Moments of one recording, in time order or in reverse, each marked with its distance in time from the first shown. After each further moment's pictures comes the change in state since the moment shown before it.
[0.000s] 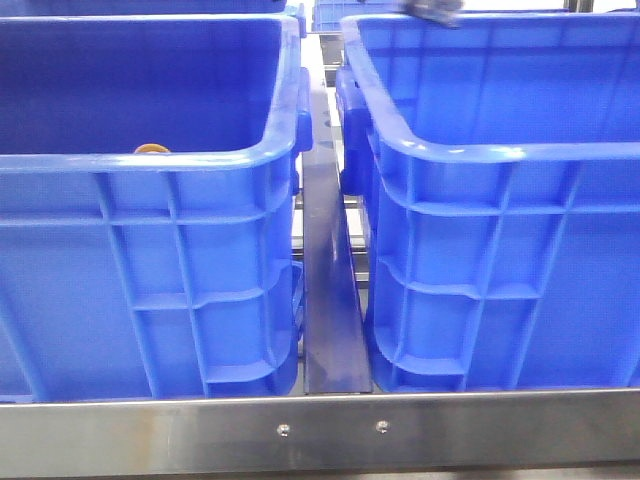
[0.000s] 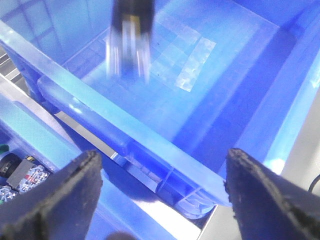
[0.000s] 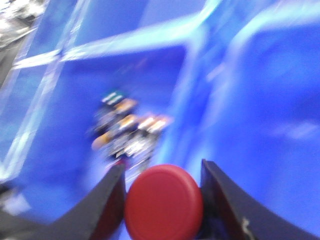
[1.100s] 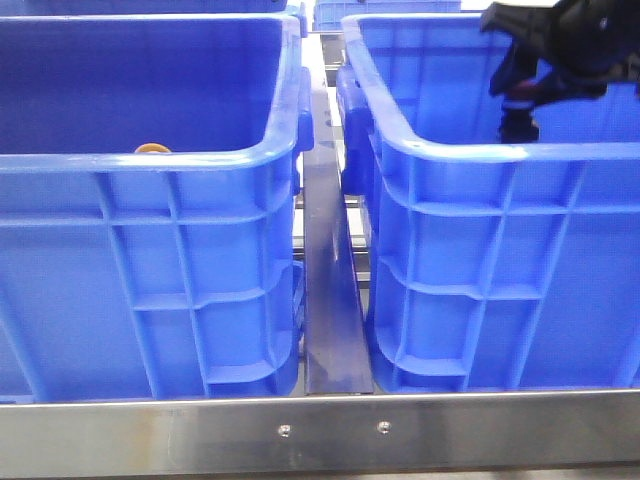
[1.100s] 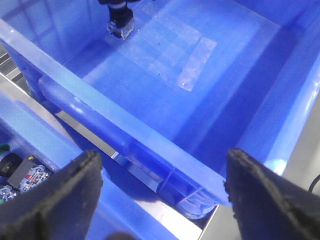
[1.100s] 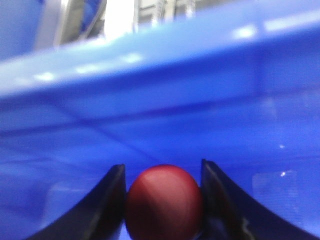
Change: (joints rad) left arm 0.000 0.000 0.000 0.000 0.000 0.000; right arm -0.007 0.405 -0.040 0.082 -0.603 -0.214
